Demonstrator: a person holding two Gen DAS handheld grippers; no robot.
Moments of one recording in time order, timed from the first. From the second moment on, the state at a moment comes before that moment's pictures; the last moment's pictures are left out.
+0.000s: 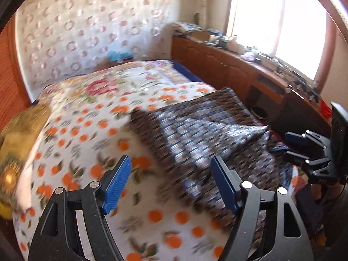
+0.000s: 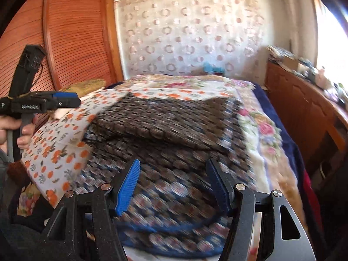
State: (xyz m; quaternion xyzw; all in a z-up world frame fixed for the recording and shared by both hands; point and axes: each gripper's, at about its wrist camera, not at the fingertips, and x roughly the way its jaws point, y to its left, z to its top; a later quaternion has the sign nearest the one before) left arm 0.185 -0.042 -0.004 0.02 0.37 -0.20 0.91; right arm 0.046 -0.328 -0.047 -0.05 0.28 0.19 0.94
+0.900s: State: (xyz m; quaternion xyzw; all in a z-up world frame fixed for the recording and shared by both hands) left arm 0.148 0.056 -0.057 -0.04 0.39 -0.14 0.91; right arm 0.170 -0.168 -0.085 -0.19 0.37 0.27 0.87
